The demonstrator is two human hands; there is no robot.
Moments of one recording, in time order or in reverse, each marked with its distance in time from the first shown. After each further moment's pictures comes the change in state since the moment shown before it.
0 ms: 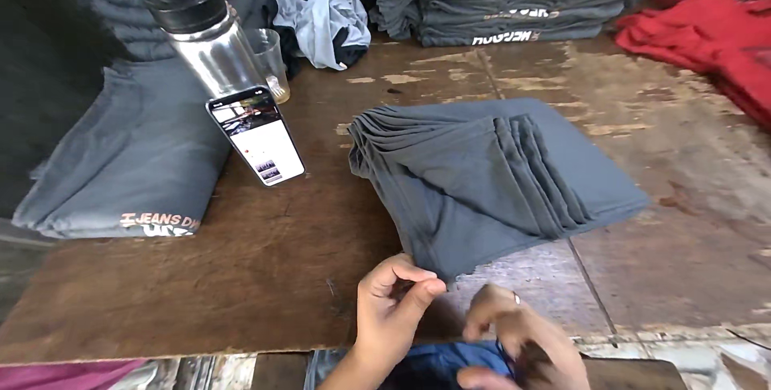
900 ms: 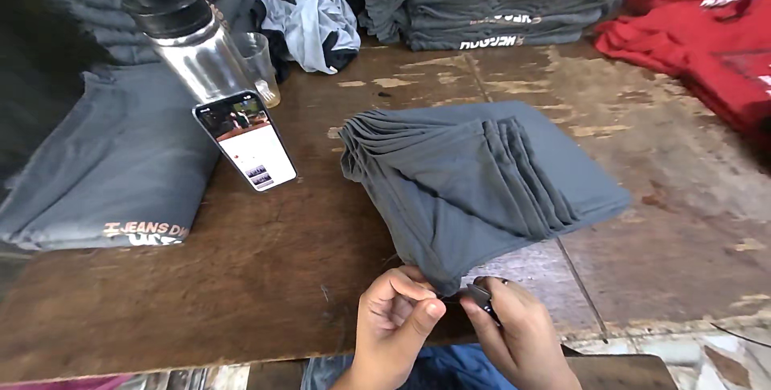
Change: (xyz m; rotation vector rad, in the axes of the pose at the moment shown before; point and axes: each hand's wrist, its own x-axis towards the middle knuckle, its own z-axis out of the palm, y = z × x) left_hand -0.009 0.003 0.006 -0.269 -0.063 -0.057; right_hand -0.006 0.021 0.000 -0.642 0.083 0.110
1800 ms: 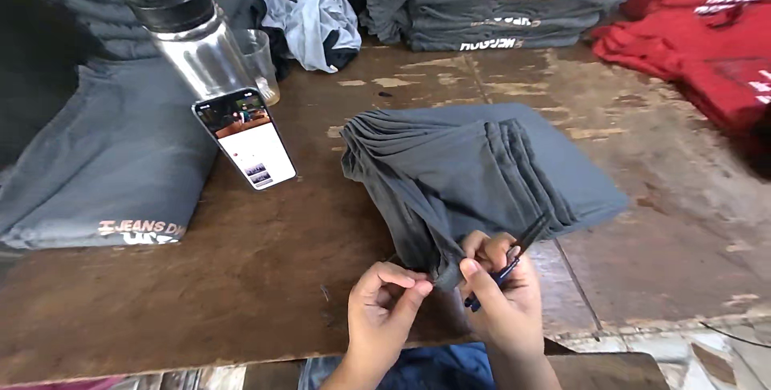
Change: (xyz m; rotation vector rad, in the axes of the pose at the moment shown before) left_hand -0.003 -0.010 -0.015 0.279 0.118 0.007; right_hand 0.036 -0.010 0.030 1.140 0.268 0.218
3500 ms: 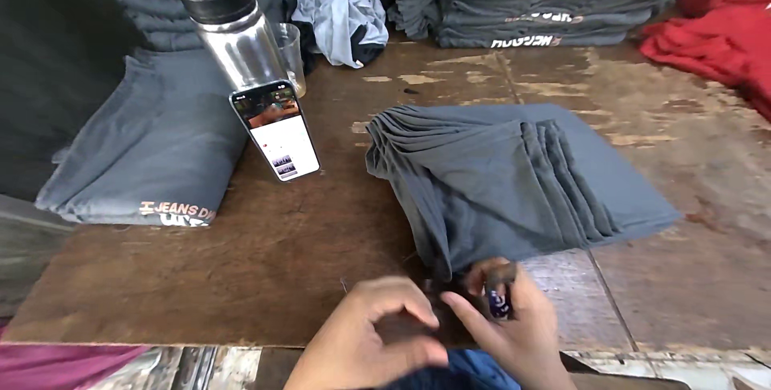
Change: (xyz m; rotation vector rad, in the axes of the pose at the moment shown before) left_hand 0.018 0.055 -0.051 0.249 -0.542 -0.040; right_hand -0.025 0.003 -0.012 -0.813 -0.132 -0.091
